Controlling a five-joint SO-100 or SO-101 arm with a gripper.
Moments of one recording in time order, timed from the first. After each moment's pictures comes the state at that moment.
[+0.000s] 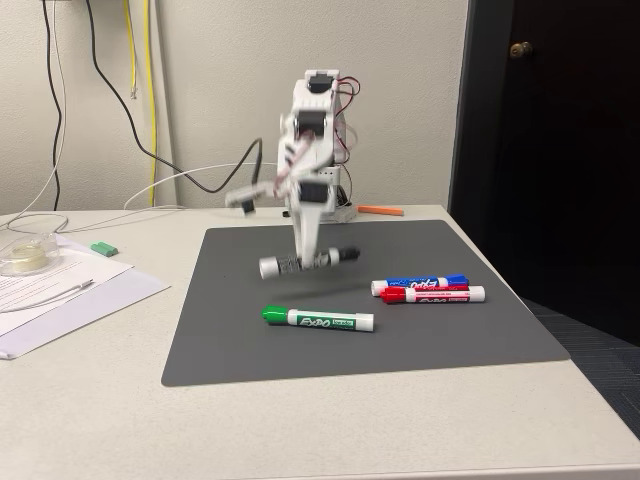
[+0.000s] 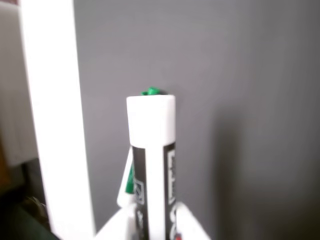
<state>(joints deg) 2.8 87.5 90.4 48.6 -5.3</state>
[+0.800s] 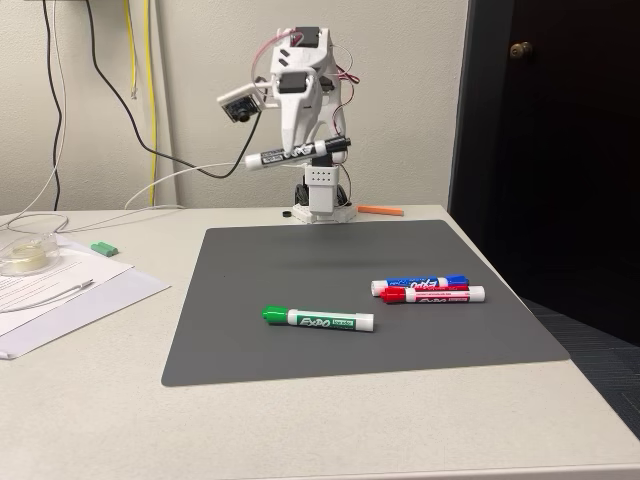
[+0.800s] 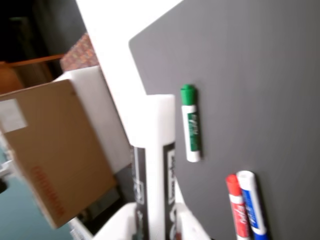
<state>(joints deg) 6.9 117.9 91.9 66.6 8.7</state>
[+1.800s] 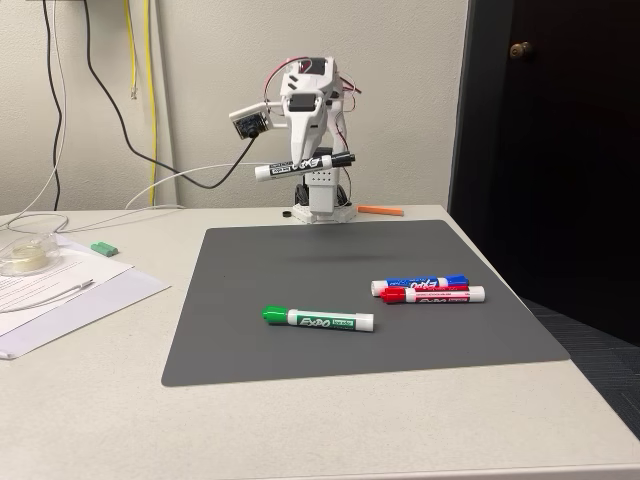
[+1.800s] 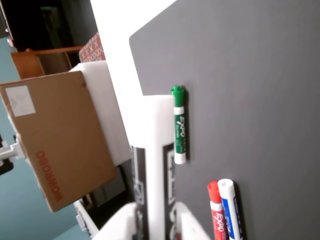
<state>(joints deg) 6.2 140.0 123.9 50.1 6.8</state>
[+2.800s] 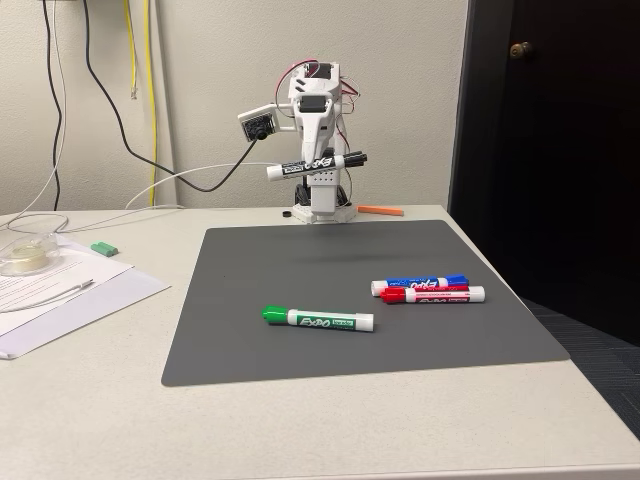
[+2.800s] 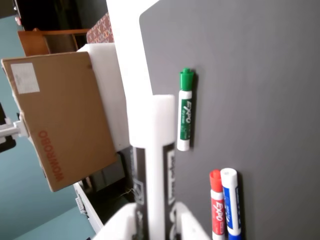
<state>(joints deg) 2.5 141.9 126.4 47.2 5.8</state>
